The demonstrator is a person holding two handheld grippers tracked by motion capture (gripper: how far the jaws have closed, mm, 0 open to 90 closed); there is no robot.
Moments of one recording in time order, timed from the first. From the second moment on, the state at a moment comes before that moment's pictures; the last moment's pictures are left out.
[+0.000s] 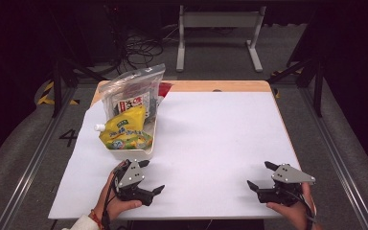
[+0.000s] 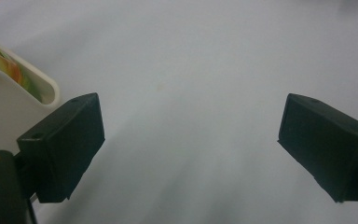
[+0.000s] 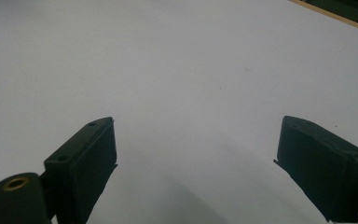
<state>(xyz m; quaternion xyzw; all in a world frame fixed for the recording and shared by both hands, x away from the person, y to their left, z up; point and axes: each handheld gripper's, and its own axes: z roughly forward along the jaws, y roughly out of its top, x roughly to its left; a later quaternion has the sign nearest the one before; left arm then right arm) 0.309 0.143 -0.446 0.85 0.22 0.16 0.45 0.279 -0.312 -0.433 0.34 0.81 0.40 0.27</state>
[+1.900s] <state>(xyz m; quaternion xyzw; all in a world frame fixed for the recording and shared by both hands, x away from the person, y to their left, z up) 0.316 0.152 -0.448 0.85 0.24 0.16 0.44 0.280 -0.299 -0.439 0.34 0.82 0.38 0.27</state>
